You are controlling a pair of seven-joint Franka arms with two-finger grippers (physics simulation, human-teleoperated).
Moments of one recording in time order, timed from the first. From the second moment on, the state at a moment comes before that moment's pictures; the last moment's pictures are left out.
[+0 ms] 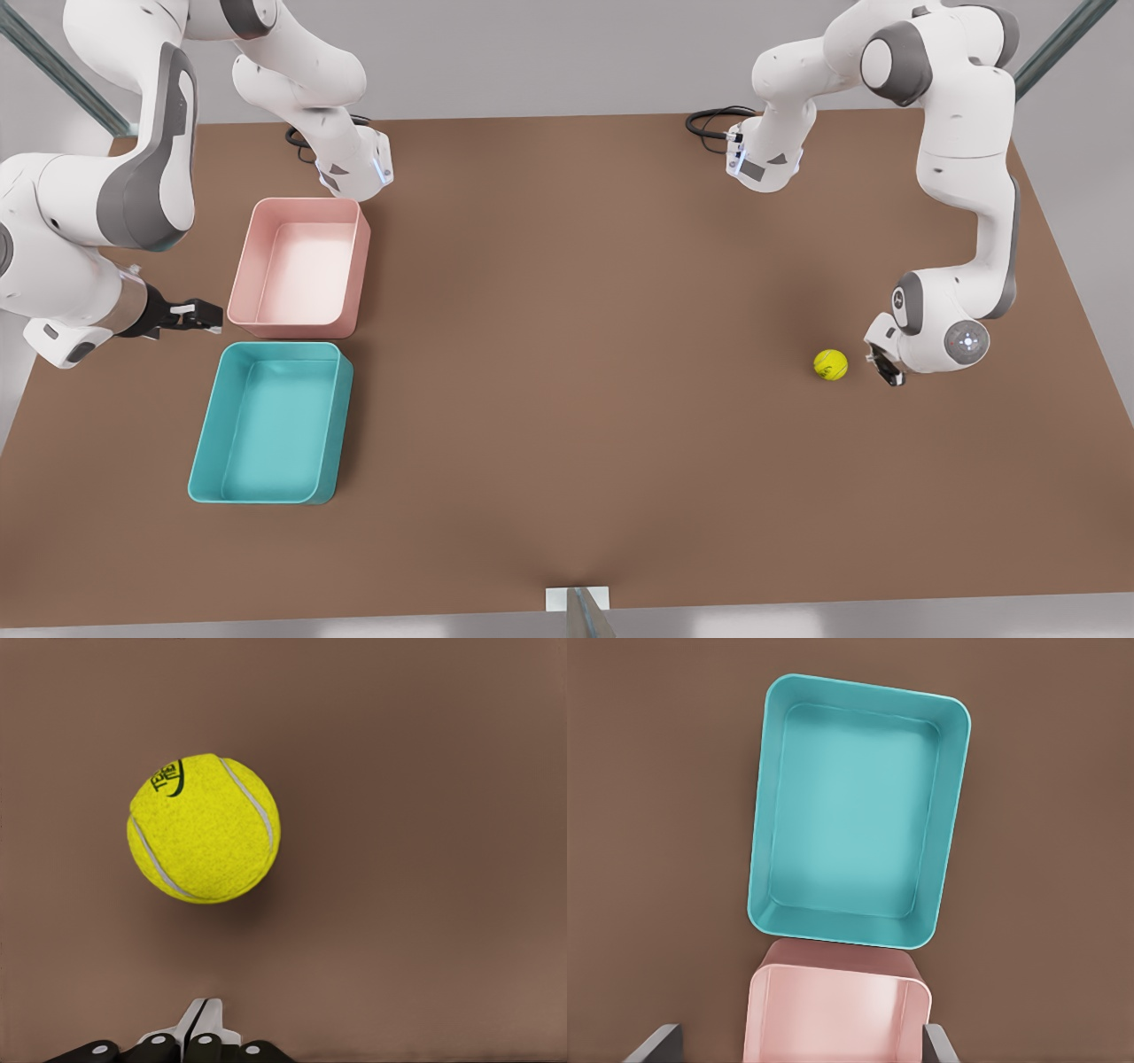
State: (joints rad) left arm 0.21 0.51 0.00 -1.99 0.19 2.28 1.51; right arm 0.00 0.21 -0.05 -1.42 -0.04 1.48 -0.15
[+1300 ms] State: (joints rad) left arm 0.10 0.26 -0.32 -1.24 0.04 1.27 0.27; right arm 0.25 0.59 -0.04 -1.15 0.02 1.55 -0.13
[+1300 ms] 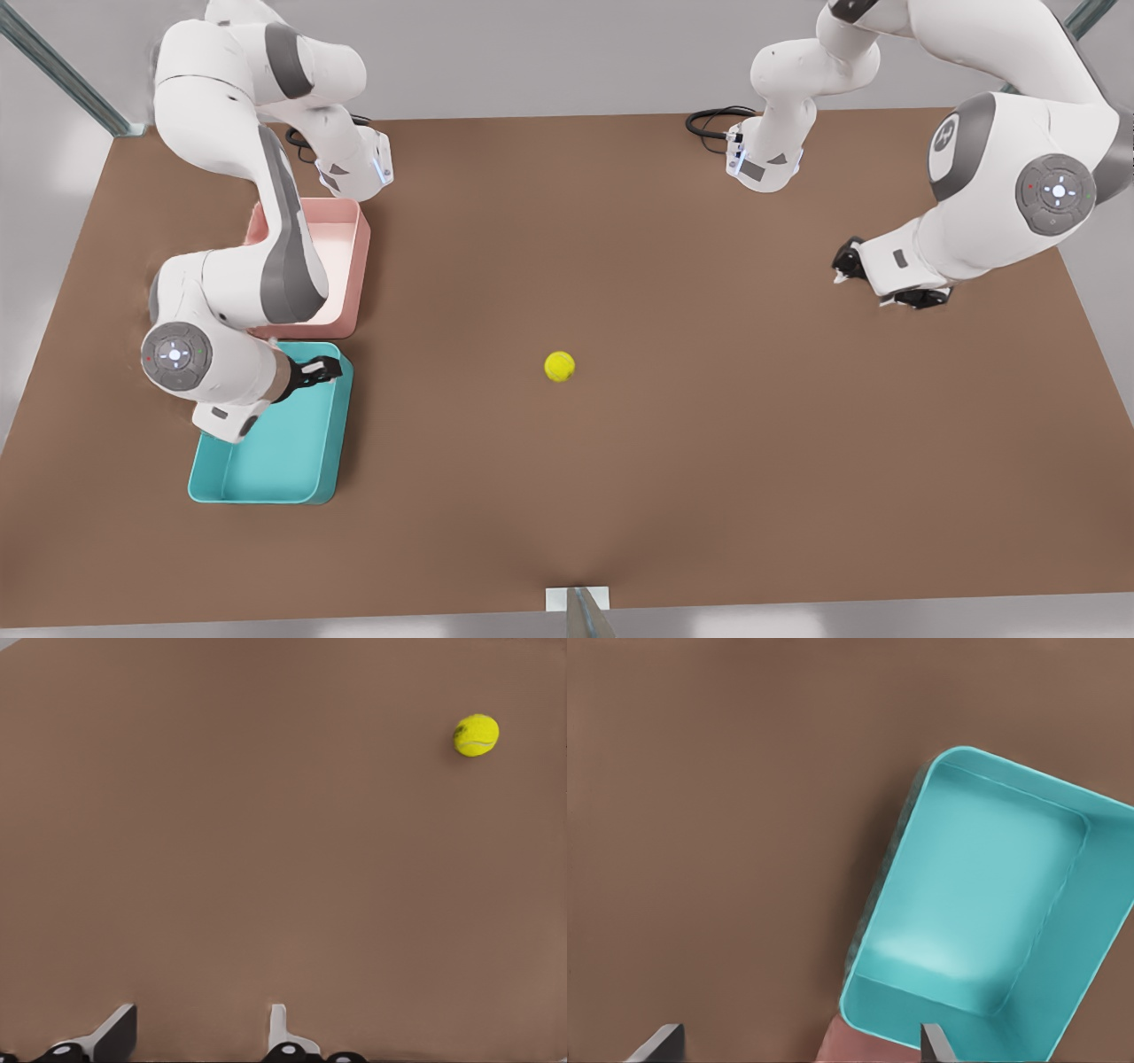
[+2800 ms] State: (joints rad) left arm 0.10 0.26 -0.33 -1.26 0.03 1.16 -0.50; right arm 0.77 0.96 -0.04 -1.29 0.11 2.28 0.68
